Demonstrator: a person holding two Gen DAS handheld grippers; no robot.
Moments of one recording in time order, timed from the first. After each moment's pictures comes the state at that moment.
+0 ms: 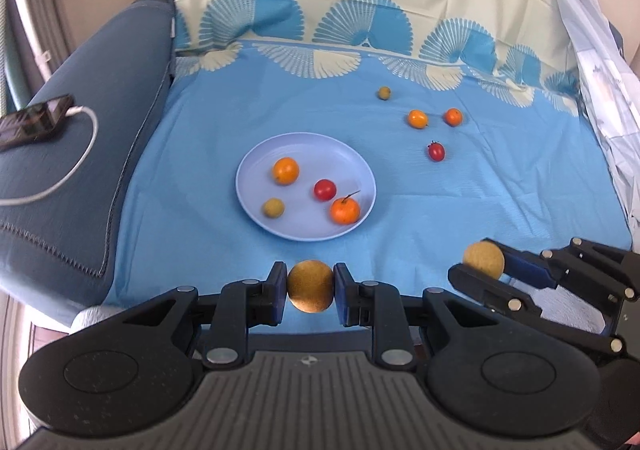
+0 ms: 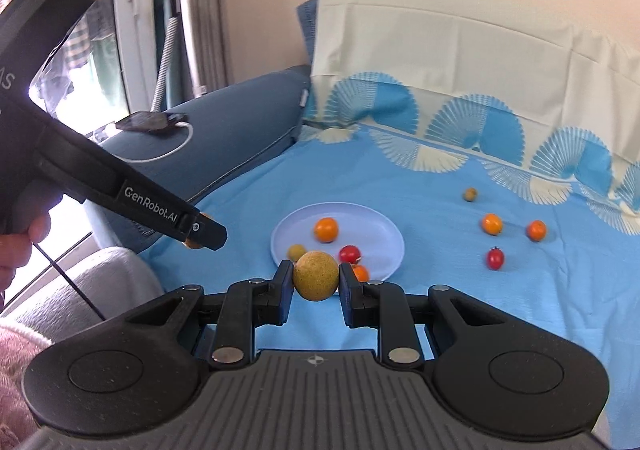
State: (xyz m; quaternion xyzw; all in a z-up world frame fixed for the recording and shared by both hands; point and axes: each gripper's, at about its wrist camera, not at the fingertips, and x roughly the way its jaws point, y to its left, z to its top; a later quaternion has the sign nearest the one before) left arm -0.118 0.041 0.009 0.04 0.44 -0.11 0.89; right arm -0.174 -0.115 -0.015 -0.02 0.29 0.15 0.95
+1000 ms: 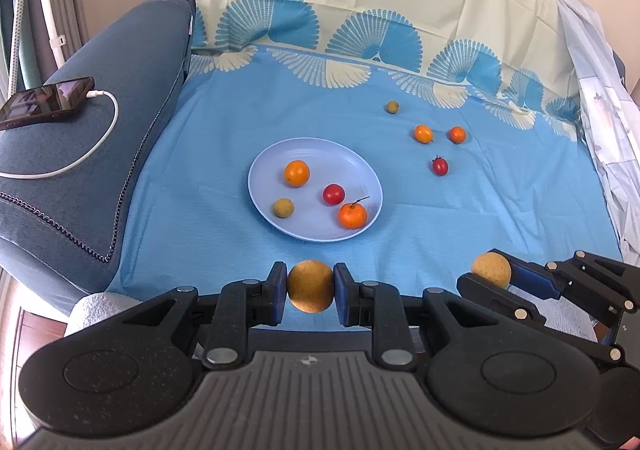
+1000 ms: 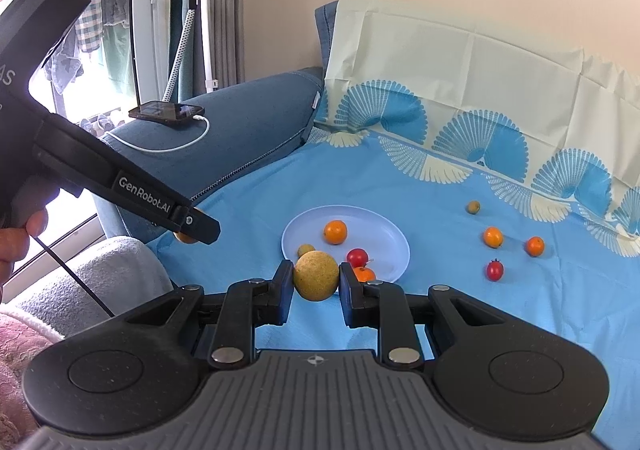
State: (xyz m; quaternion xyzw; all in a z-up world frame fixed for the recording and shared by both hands) left arm -0.123 0.065 0.011 0.01 0.43 -0.11 0.89; right arm -0.186 -0.097 -0.011 -0.05 0.28 0.15 0.95
